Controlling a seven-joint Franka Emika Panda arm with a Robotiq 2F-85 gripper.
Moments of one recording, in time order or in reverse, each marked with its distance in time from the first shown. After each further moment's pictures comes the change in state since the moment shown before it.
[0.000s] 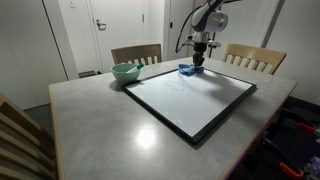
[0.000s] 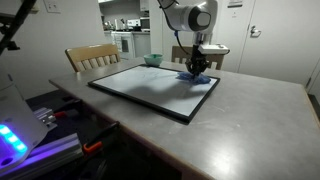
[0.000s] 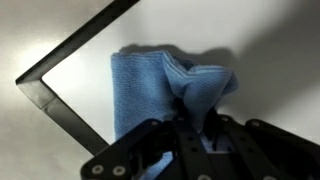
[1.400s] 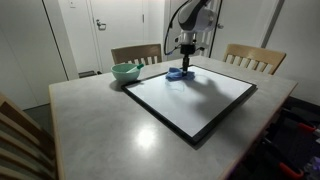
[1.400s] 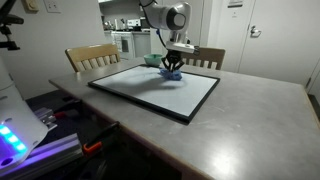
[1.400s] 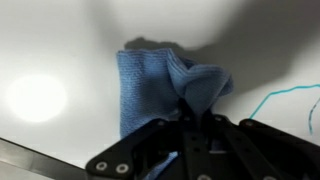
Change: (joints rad) arm 0.116 -0.072 0.080 -0.124 0.003 -0.032 0.528
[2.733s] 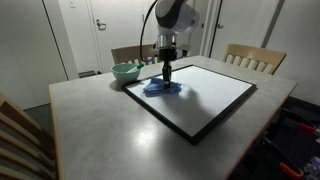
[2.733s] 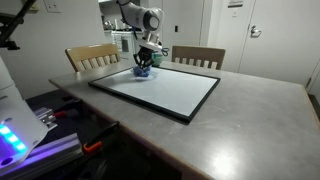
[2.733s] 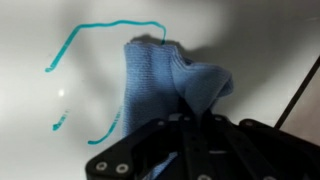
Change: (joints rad) arm 0.097 -0.004 0.172 -0.031 0.013 -0.123 0.192
